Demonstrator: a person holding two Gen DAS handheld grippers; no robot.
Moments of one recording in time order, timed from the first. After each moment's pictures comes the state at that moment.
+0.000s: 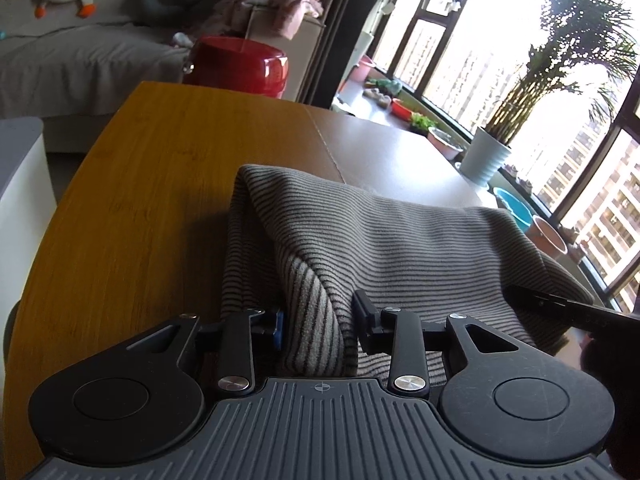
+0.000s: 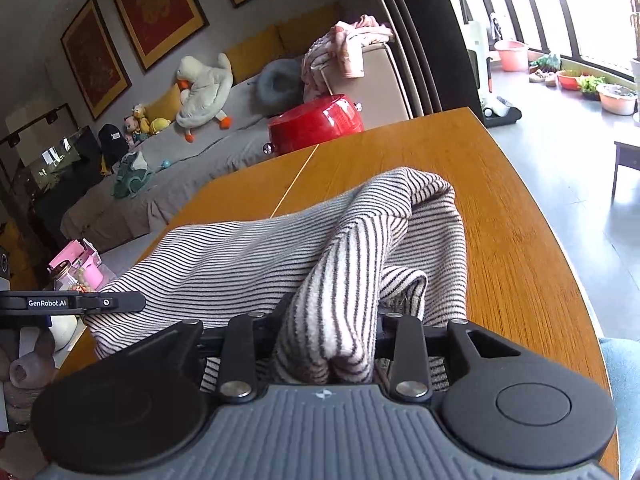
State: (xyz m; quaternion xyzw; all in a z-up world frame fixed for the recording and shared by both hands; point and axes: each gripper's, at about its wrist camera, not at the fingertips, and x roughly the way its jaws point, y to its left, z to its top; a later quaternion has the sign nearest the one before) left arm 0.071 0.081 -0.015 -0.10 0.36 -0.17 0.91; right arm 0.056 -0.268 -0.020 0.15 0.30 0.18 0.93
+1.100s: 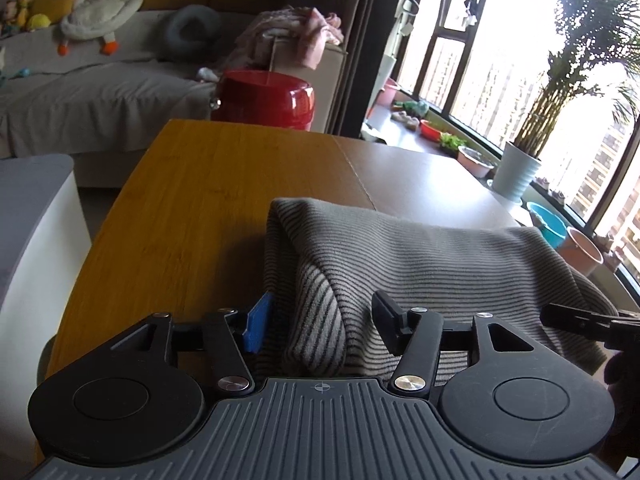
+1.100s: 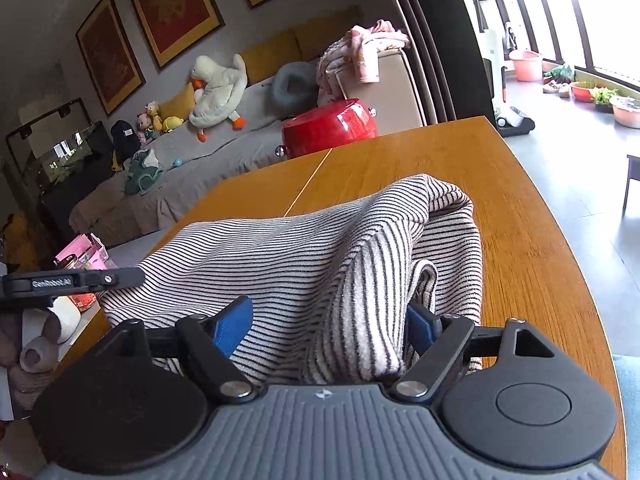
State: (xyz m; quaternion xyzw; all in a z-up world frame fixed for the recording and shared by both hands) left arm 0.069 0.082 -0.005 -0.08 0.32 -0.12 0.94; right arm 0.060 -0.266 -0.026 0.12 0.30 0.18 0.93
